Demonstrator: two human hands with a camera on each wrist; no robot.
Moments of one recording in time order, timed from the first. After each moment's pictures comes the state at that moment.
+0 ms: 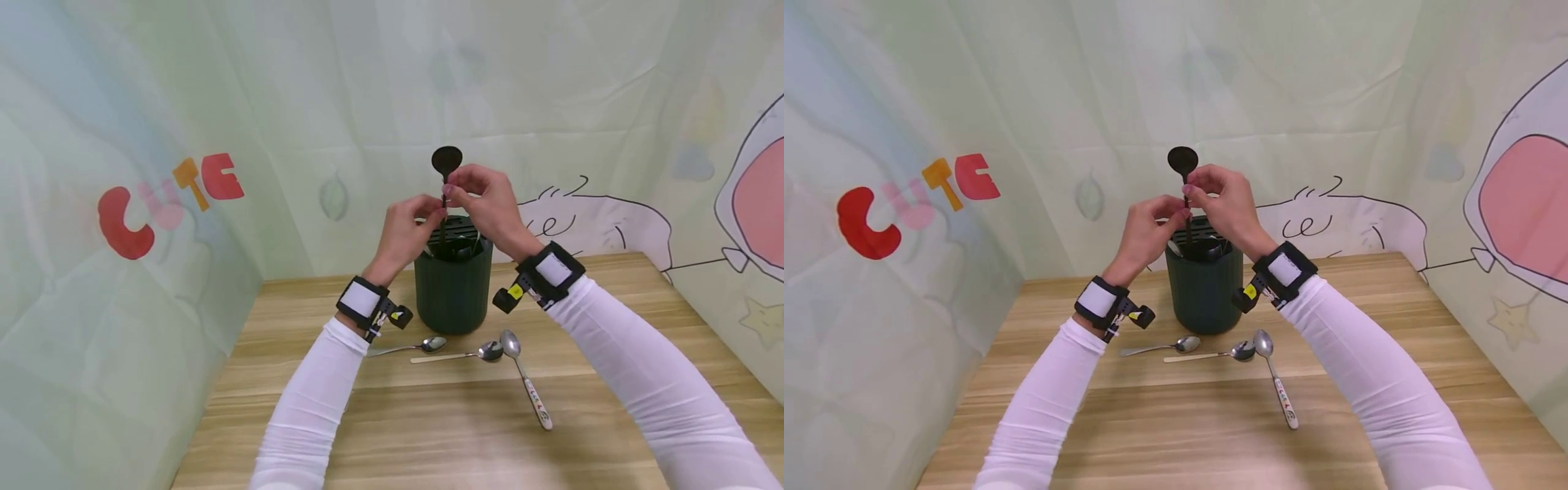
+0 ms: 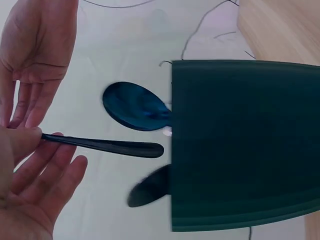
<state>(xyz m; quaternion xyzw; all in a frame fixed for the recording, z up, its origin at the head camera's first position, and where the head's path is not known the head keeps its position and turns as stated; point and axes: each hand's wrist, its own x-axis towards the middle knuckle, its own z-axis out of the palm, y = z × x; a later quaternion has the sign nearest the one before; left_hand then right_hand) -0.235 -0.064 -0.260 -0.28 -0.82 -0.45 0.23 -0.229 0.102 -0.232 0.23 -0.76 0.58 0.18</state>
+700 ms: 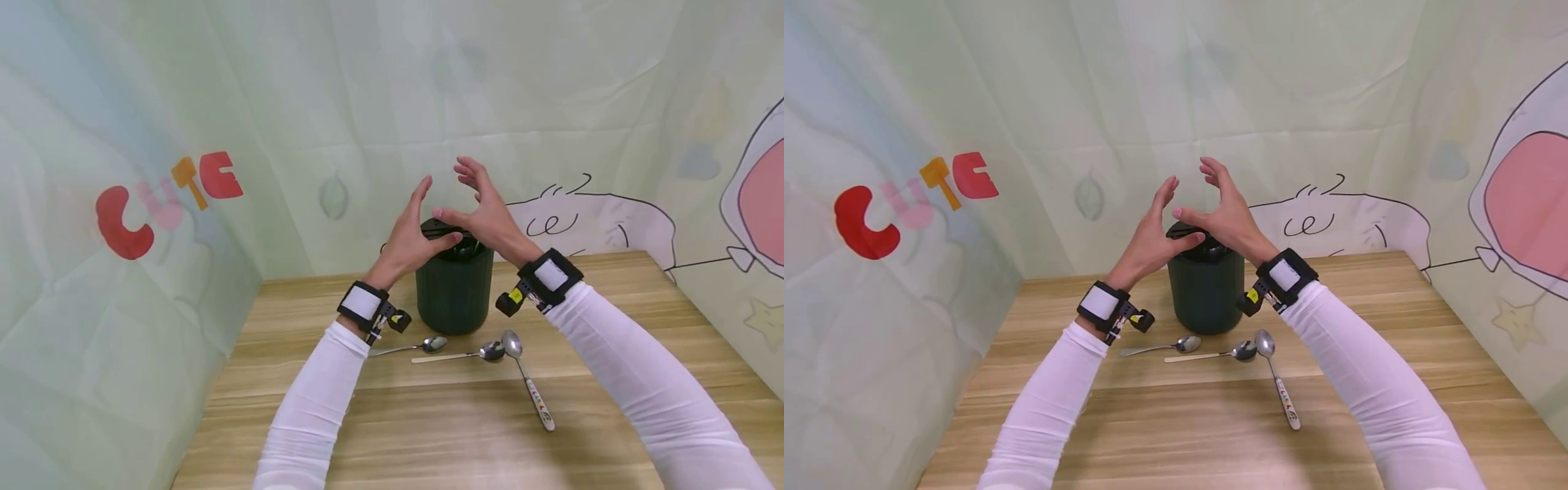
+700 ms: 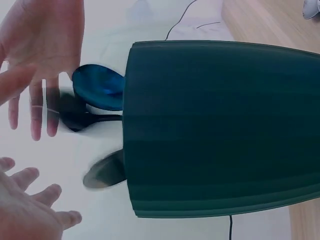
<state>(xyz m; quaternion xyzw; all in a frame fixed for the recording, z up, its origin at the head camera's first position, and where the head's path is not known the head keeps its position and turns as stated) -0.236 -0.069 -0.278 -0.24 -0.86 -0.44 0.11 -0.241 0.110 -0.256 0.24 -0.80 0.54 0.12</state>
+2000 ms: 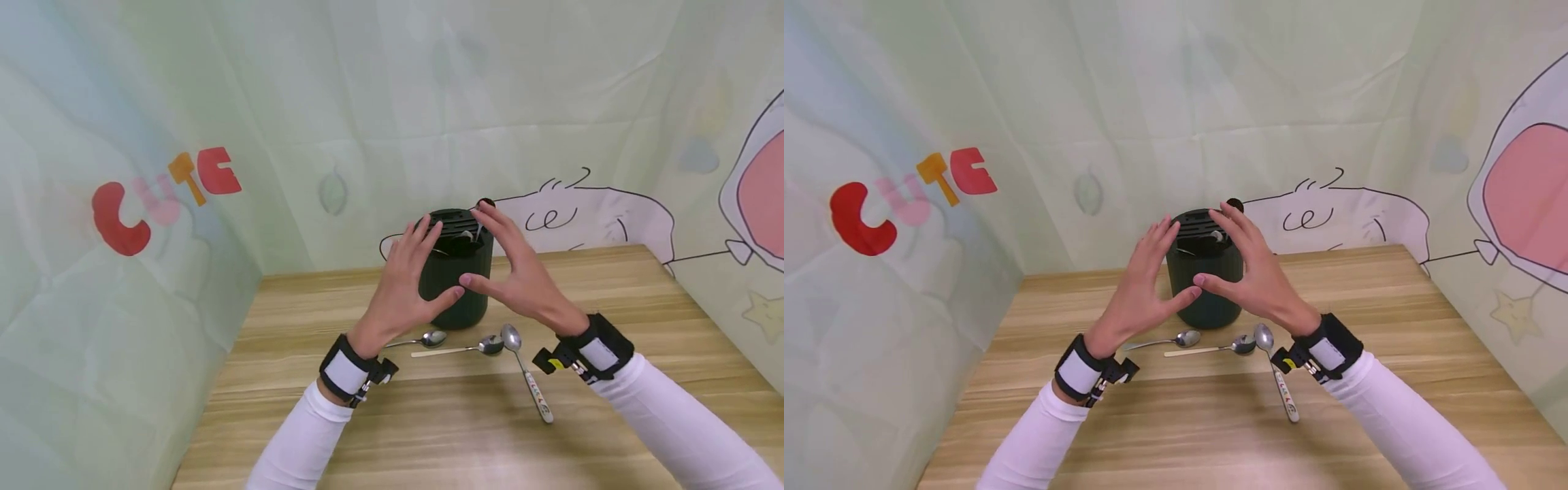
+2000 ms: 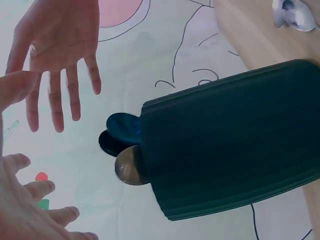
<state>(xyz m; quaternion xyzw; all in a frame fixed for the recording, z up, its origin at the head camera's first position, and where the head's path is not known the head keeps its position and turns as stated) -0.150 -0.083 -0.305 -0.32 -0.88 -0.29 0.22 -0.156 0.142 -0.297 0.30 -0.83 0.43 0.18</state>
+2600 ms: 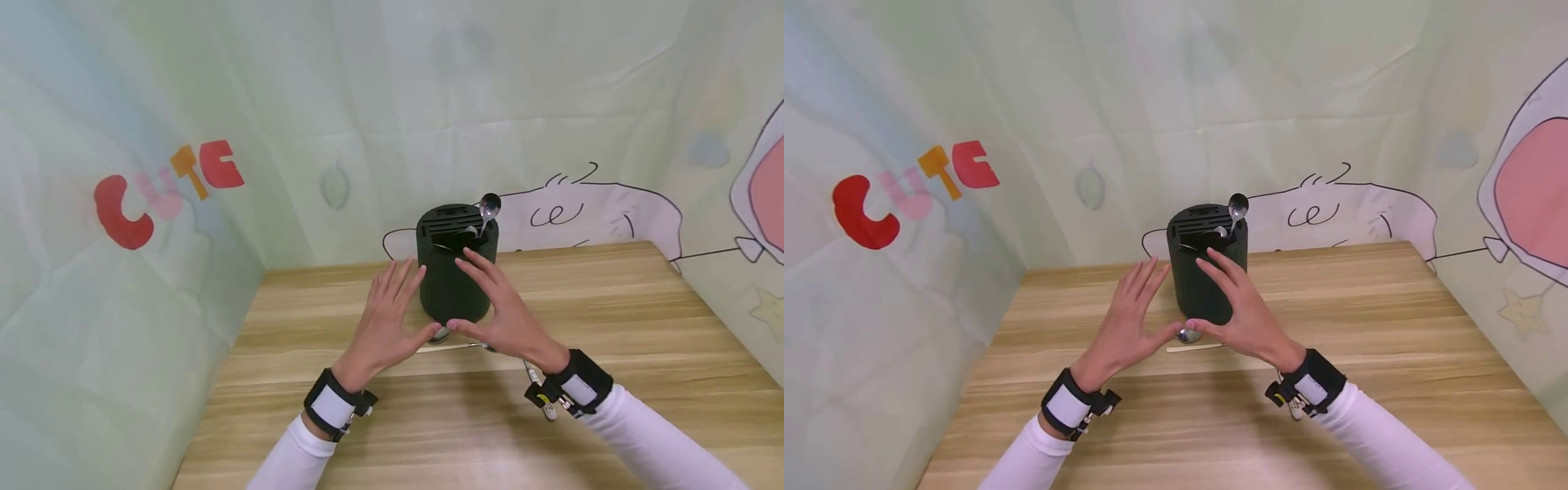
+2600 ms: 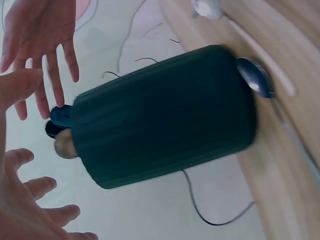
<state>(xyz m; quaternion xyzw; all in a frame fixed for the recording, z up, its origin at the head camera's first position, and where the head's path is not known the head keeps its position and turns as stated) -0.123 -0.117 -0.360 -0.28 -0.91 -0.20 0.22 -0.138 0.119 -0.359 0.33 -0.84 0.40 0.17</state>
